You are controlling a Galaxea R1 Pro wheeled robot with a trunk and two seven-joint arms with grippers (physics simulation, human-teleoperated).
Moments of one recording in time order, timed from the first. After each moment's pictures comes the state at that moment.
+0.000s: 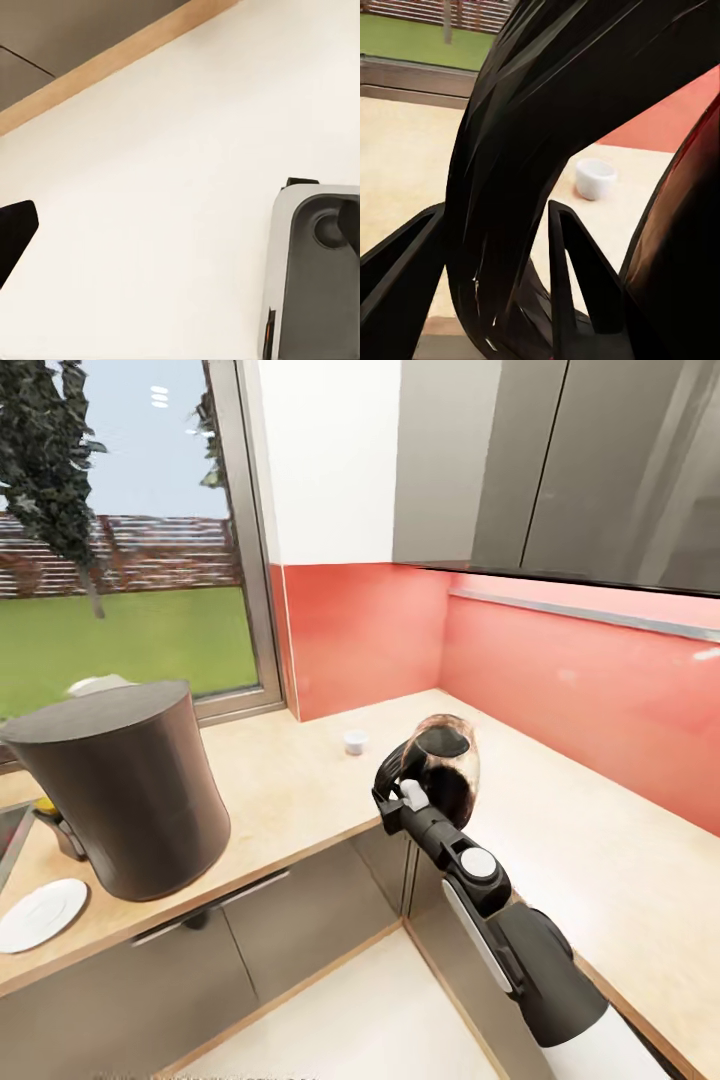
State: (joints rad) left arm 0.03 0.11 0.07 -0.09 0.00 -0.58 0.17; right arm -0.56 -0.02 0.43 -1.48 -0.02 0.33 0.05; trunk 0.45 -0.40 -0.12
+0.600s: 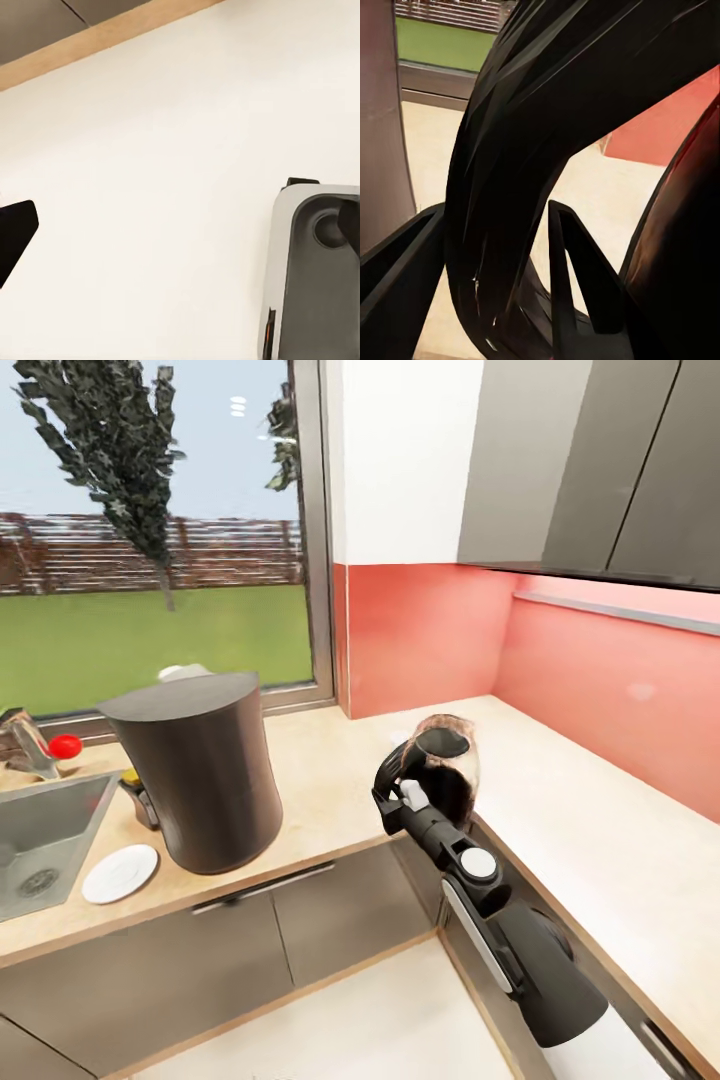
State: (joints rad) left arm 0.03 0.11 0.07 -0.09 0.00 -0.58 0.17; right arm -0.56 -0.02 0.43 -1.48 -0.02 0.33 0.05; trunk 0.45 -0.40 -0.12
